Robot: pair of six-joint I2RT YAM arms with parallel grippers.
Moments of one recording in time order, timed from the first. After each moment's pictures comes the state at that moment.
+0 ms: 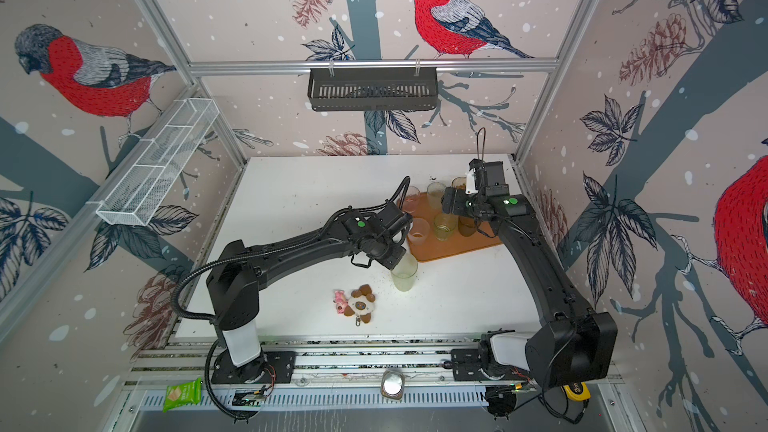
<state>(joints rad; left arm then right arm) -0.98 1.85 1.53 -0.83 0.02 -0.28 0.18 1.30 1.24 -0.76 -0.14 0.28</state>
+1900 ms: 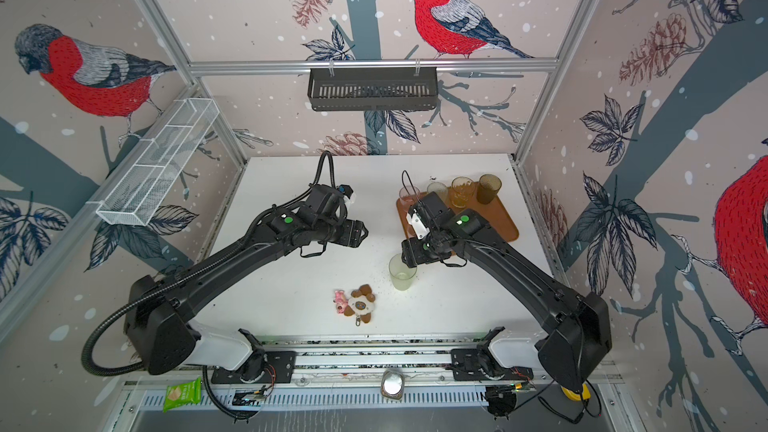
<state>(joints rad) -0.69 1.42 1.20 -0.65 0.09 -0.39 0.66 1.33 1.18 -1.03 -0.17 0.31</state>
